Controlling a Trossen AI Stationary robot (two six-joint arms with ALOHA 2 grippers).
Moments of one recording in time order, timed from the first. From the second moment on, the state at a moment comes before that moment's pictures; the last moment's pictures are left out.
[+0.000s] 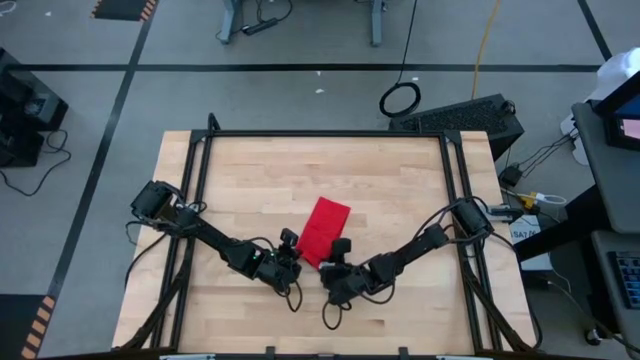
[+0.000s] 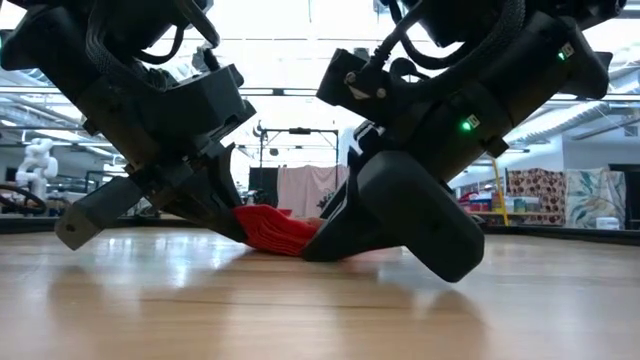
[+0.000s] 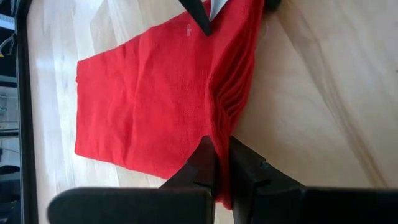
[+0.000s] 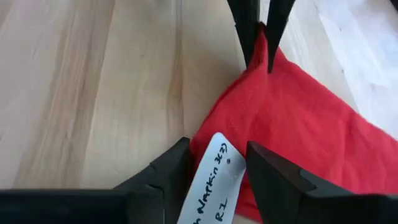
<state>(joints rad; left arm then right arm) -0.46 1.82 0.85 -0.07 -0.60 0.27 0.43 2.14 1.15 -0.01 0.63 0.17</state>
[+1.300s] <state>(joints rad) -0.43 1.76 0.94 -0.11 -0.03 -0.24 0.28 1.95 1.14 -0.02 -0.37 0.26</state>
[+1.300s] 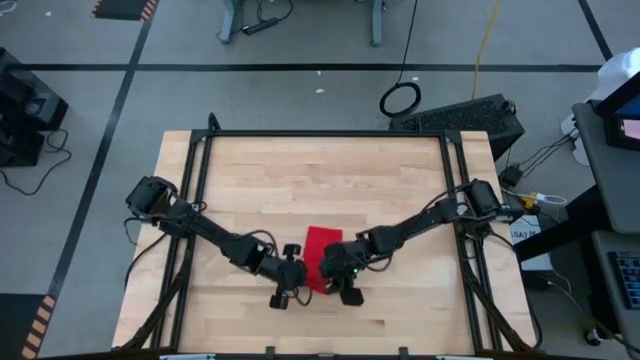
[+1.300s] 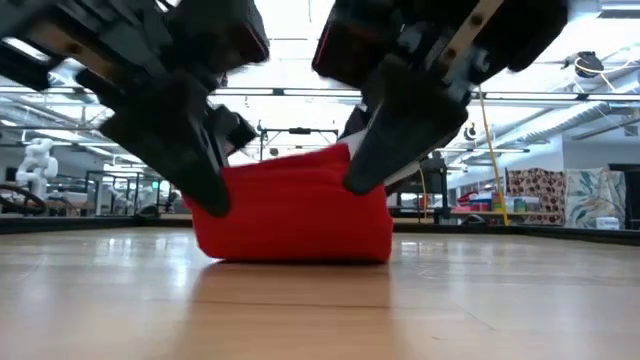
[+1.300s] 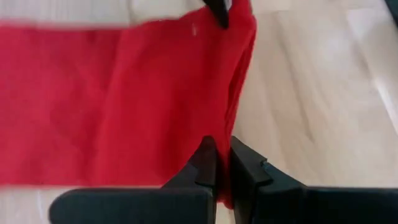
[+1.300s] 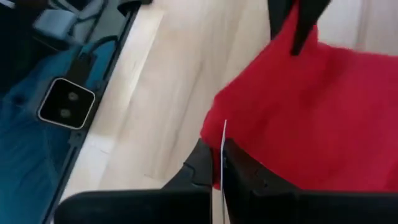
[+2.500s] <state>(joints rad) -0.42 1.83 0.93 0.09 0.12 -0.36 0.40 1.95 0.89 0.49 -0.23 0.44</state>
